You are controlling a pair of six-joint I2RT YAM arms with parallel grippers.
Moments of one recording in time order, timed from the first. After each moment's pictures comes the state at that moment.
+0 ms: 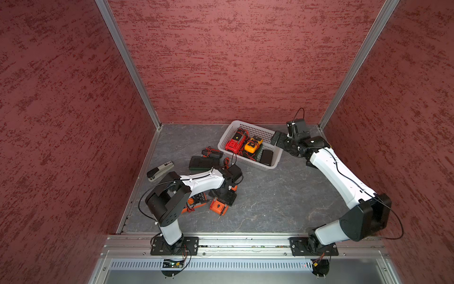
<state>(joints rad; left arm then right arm) -0.79 1.73 1.06 -0.89 -0.02 -0.33 0.32 1.49 1.46 -0.75 0.09 0.68</state>
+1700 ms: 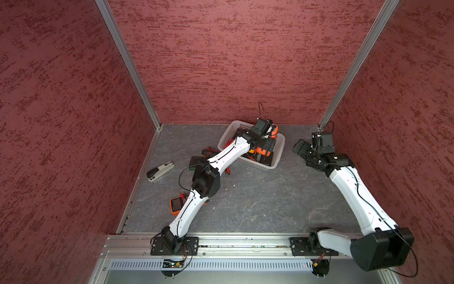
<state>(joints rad) -0.76 2.44 2.42 -0.73 0.01 -0.18 0.11 1.23 1.18 -0.72 0.10 0.72</state>
